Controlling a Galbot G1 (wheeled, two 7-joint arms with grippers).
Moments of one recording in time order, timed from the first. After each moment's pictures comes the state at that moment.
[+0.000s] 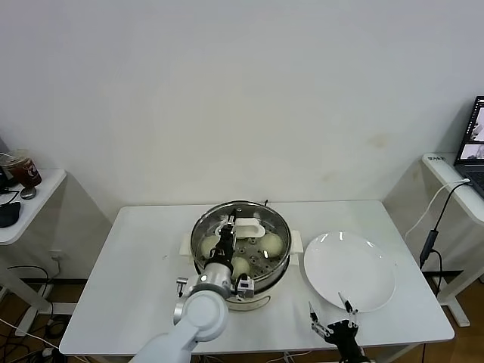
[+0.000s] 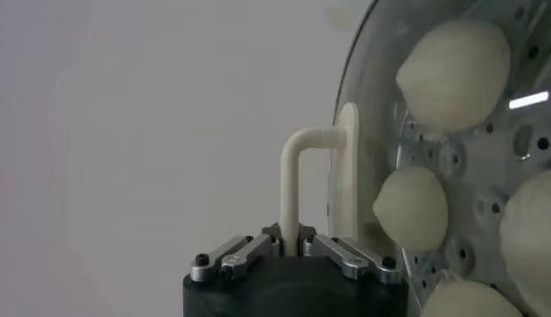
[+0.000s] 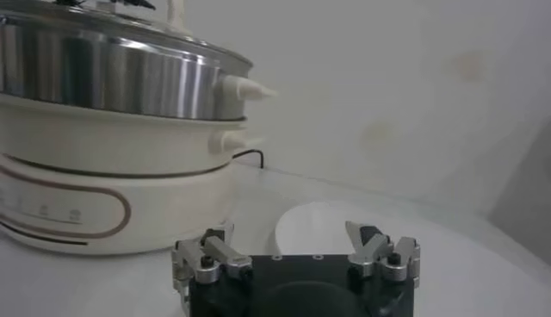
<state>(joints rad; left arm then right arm) 0.91 -1.22 0.16 -1.86 1.31 0.57 0.24 -1.63 1.53 0.69 1.76 -0.08 0.30 -0.29</state>
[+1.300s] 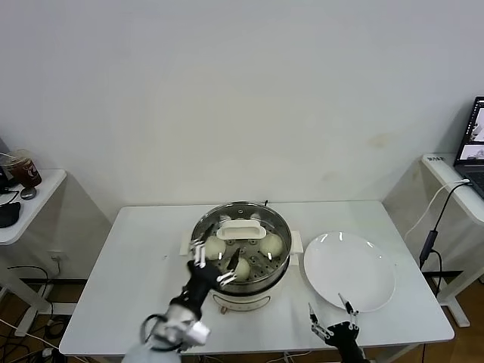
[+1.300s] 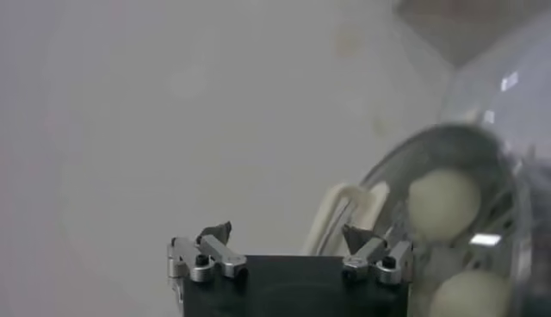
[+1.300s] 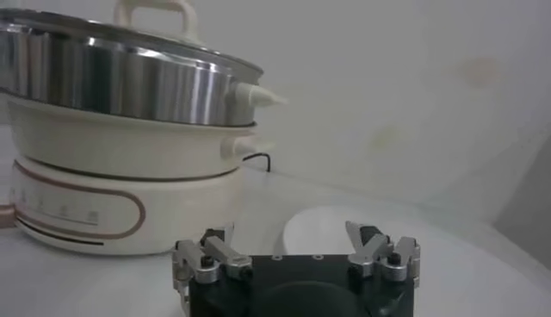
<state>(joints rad) 1.41 -1.17 -0.19 -2.21 0.50 0.17 -0.01 -1.66 1.52 0.68 1.80 -0.07 0.31 -0.27</state>
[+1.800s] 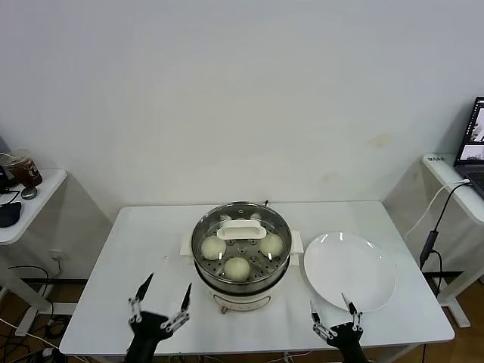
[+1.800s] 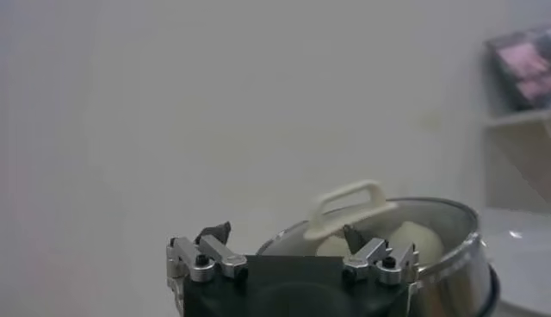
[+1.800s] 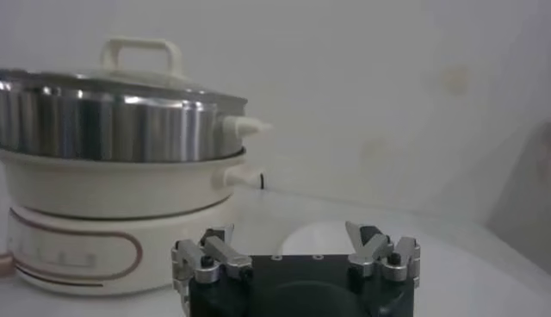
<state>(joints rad) 1.86 -1.26 -0.48 -2.19 -0.04 -0.24 -0.08 -1.73 1.45 0.63 1.89 0.07 0.27 -0.21</state>
